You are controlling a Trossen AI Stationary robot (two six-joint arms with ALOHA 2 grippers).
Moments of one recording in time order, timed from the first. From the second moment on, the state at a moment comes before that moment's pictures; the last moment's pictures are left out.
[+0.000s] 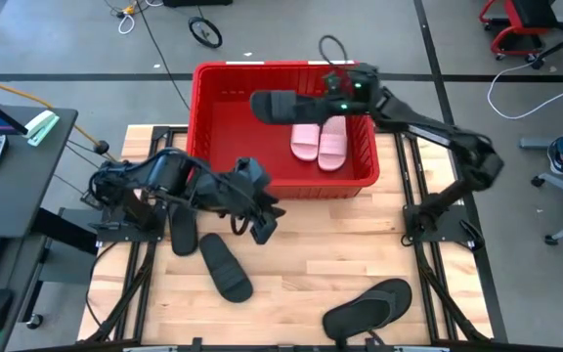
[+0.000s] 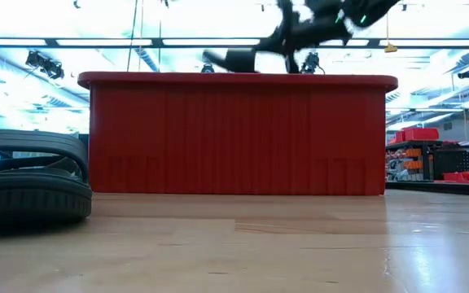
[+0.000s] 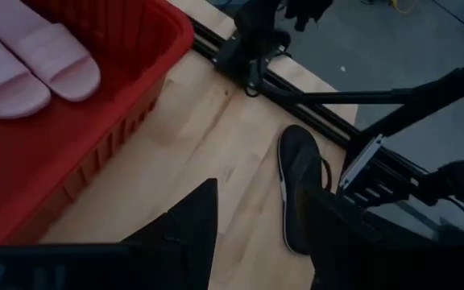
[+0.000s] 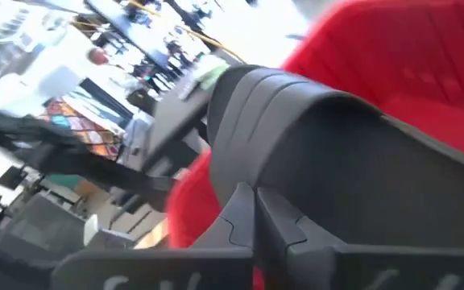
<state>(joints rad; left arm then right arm) -0.28 1.79 2.32 -1.22 -0.34 -0.77 -0.68 1.55 1.30 0.04 -0.57 0.64</state>
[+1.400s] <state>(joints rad) -0.25 1.79 2.32 -1.28 -0.33 -0.77 -0.68 2.26 2.12 -0.66 -0.57 -0.04</state>
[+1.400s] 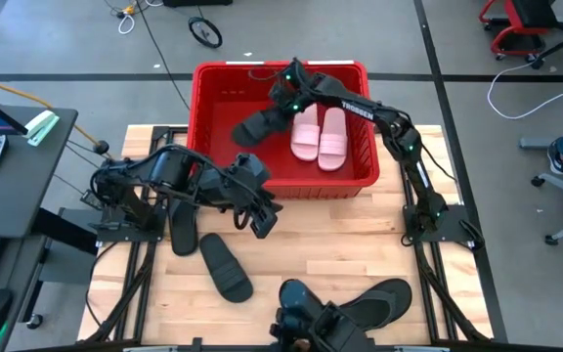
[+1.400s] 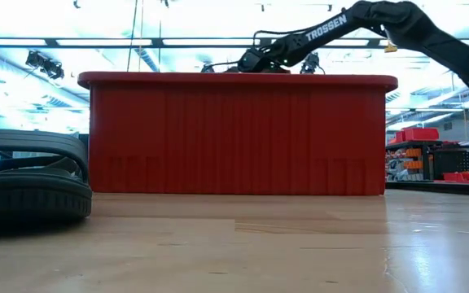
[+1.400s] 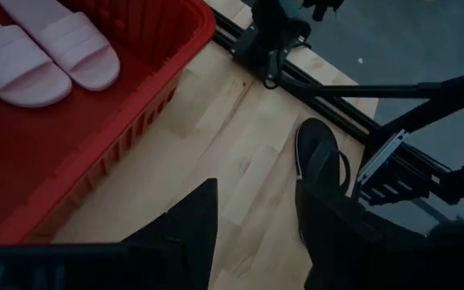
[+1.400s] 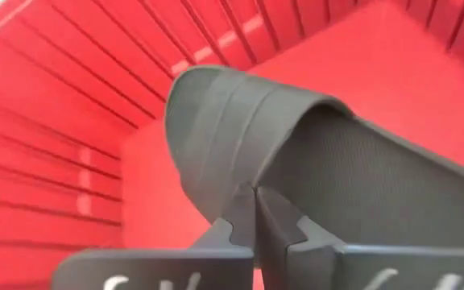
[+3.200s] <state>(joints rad) -0.31 1.82 2.32 -1.47 -0.10 -0.83 -0.48 2.01 2.12 -1.29 -0.54 -0.42</state>
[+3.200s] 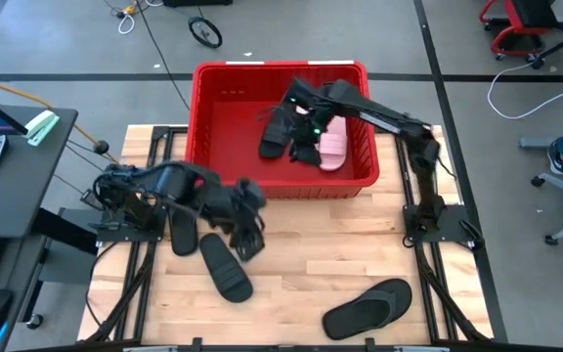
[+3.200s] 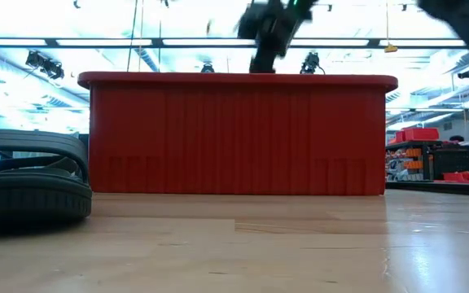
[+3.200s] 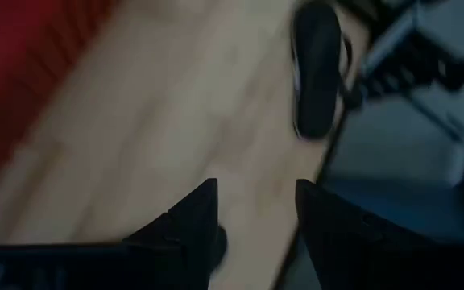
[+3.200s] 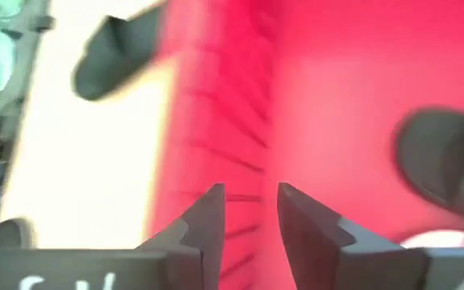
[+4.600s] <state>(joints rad) -0.64 2.48 2.32 -1.57 -0.05 -1.09 0.13 1.45 2.12 -1.30 -0.54 0.05</state>
